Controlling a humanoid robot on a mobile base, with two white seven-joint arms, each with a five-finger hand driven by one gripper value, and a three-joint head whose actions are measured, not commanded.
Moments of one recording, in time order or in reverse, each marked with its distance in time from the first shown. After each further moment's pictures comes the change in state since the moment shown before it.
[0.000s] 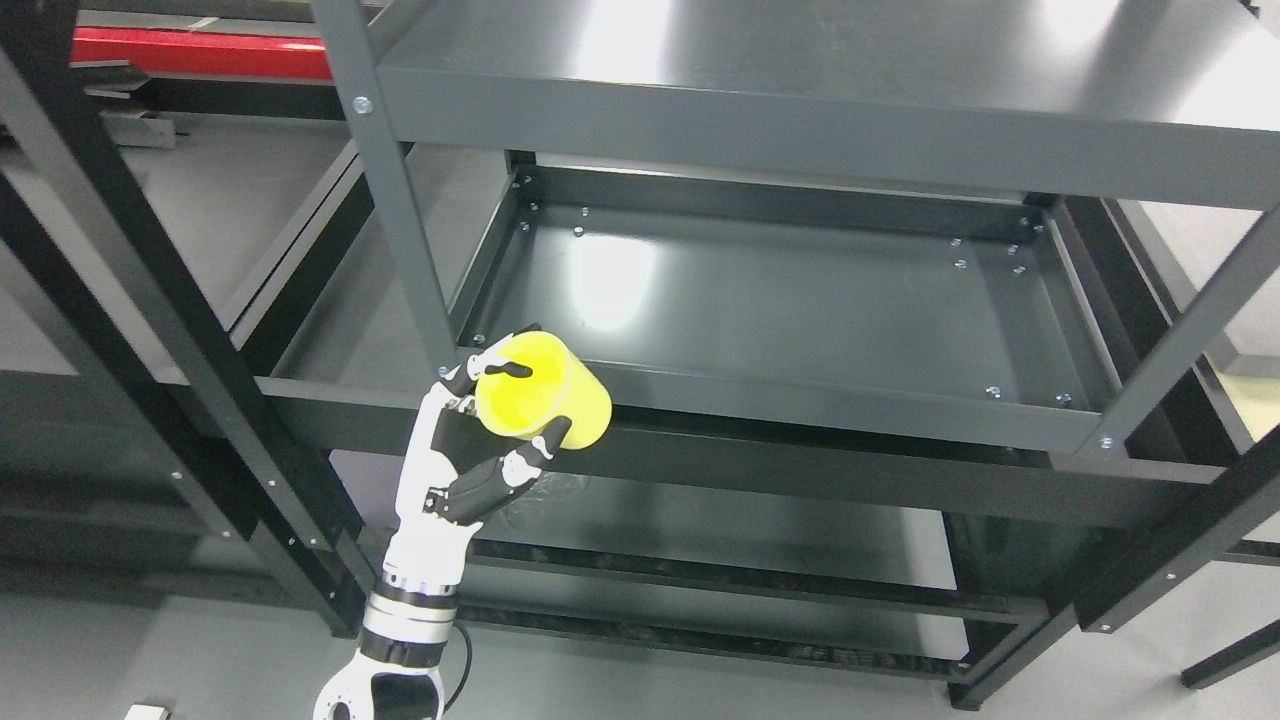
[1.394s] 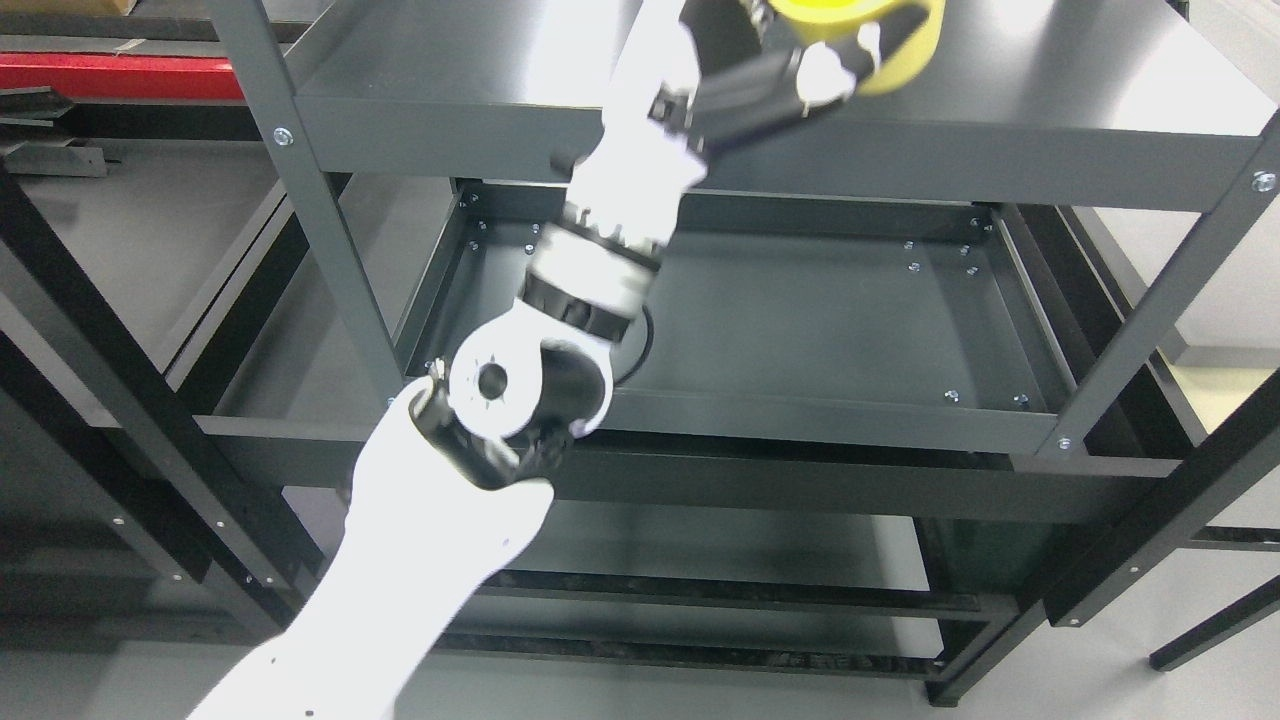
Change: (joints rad) left arm -0.872 0.000 -0.340 -0.015 0.045 0.502 0.491; right arm 0.000 0.000 0.000 0.000 0.000 0.000 0.002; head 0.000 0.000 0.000
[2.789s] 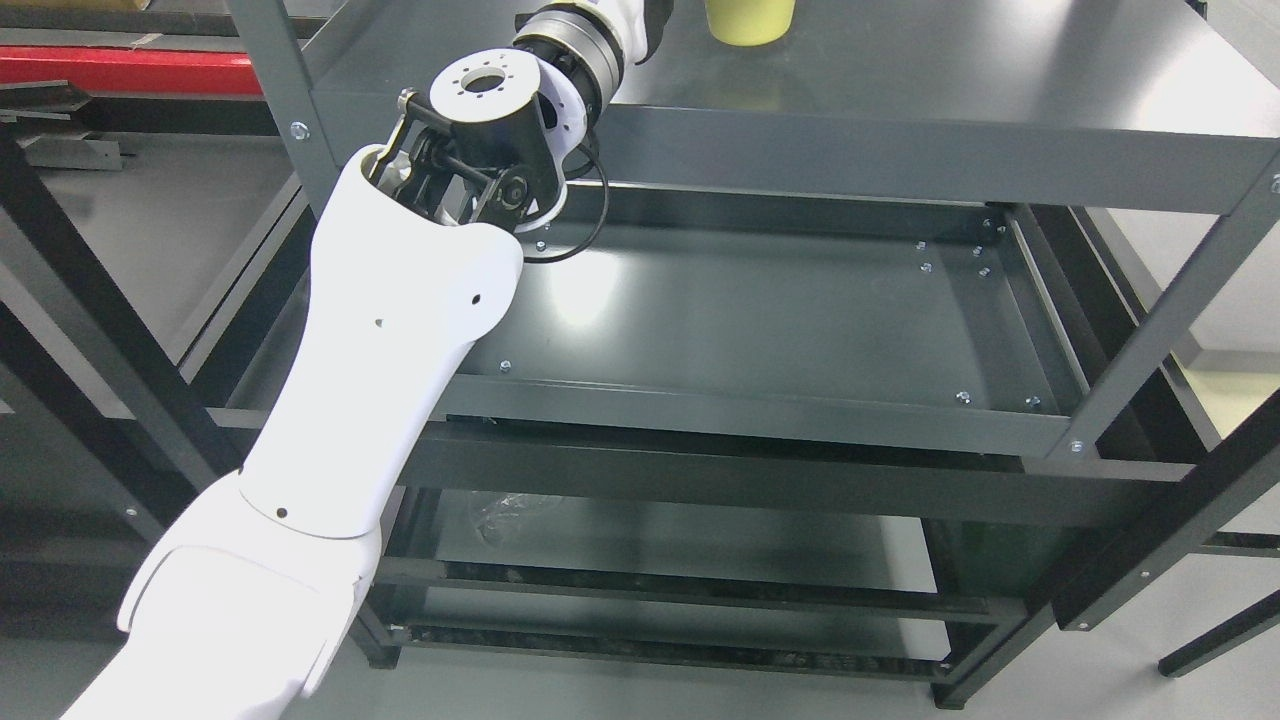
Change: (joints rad) left arm -0.252 0.000 0.095 0.381 0.141 0.460 0.020; right arm 0.000 0.000 0.000 0.000 0.000 0.000 -0.001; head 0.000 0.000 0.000
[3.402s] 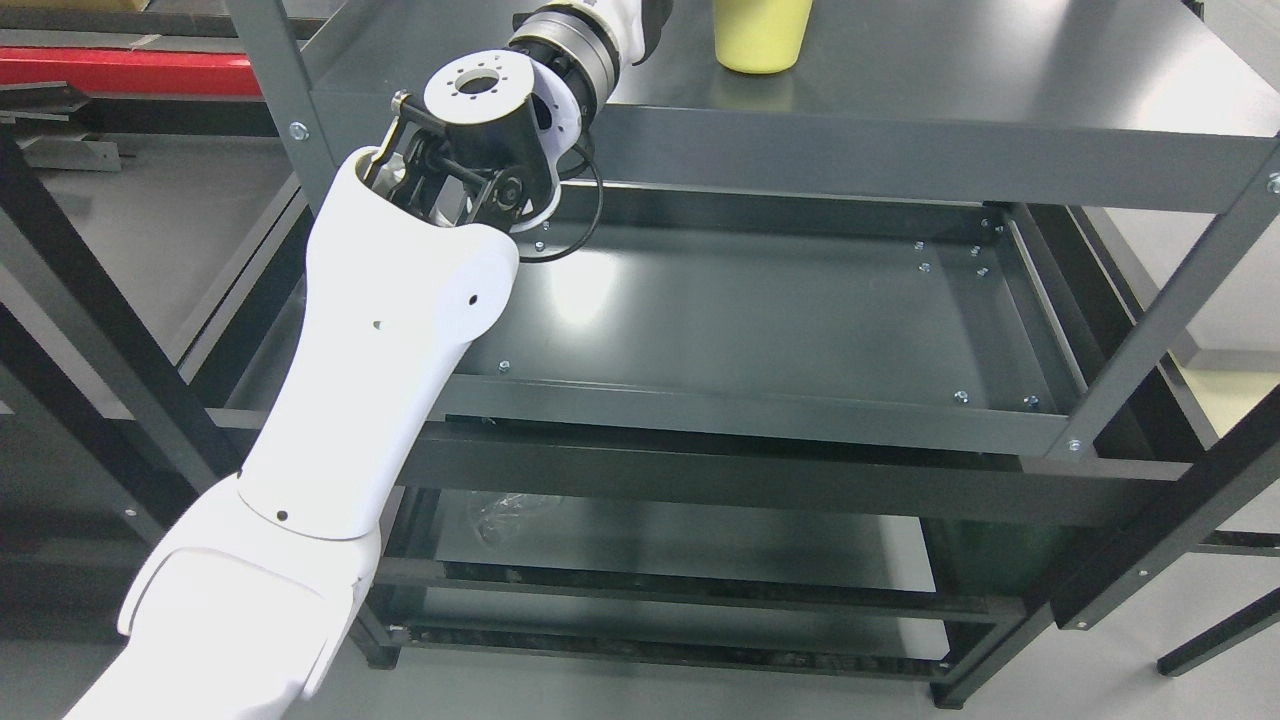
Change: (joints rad) left arm 0.006 0.000 0.016 -0.009 -0.035 0.000 -0.017; right arm 0.000 0.000 0.000 0.000 0.000 0.000 0.000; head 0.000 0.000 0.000
